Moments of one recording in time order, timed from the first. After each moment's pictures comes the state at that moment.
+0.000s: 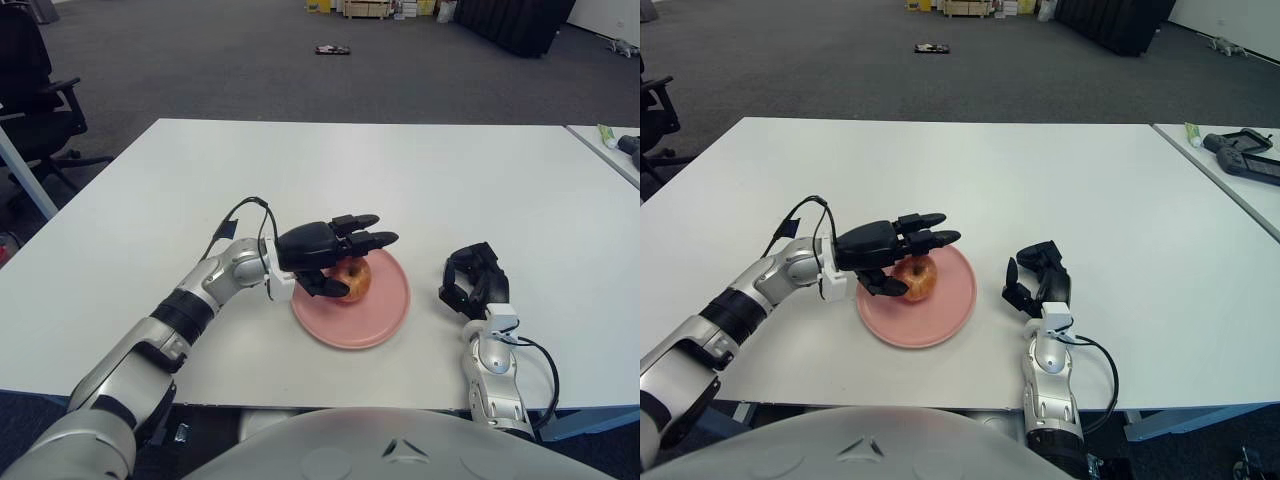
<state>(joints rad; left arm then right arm) -0.38 0.45 -0.50 0.35 0.42 -0.86 -0.28 0.23 0.06 -0.11 0.14 -0.09 -0.33 -0.21</state>
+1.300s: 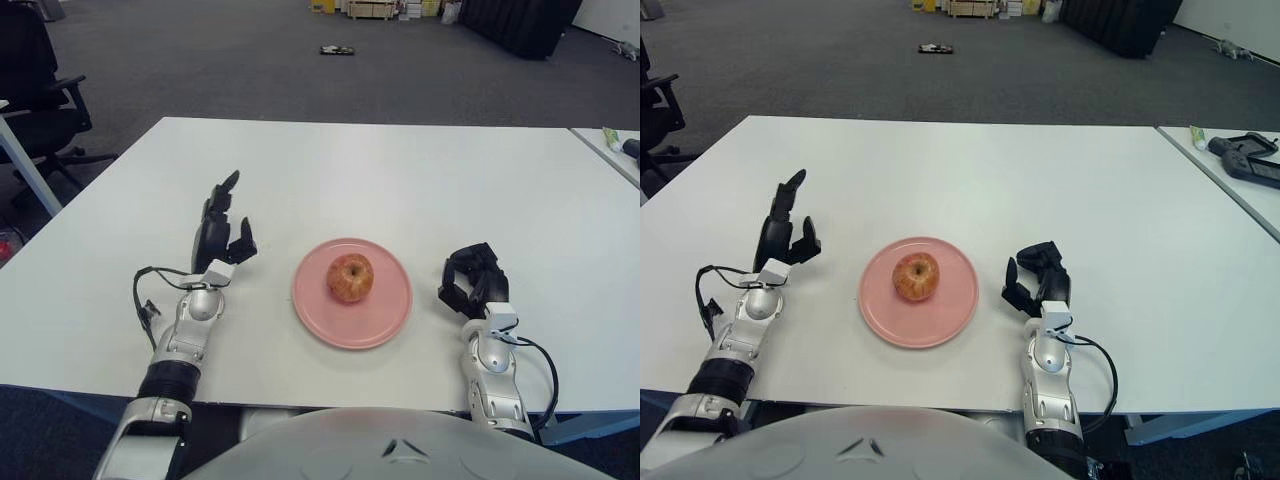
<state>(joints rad) -0.04 0.17 0.05 0.37 0.26 -0.48 0.31 0.23 0.07 -0.11 0.13 -0.08 -0.31 -0.21</state>
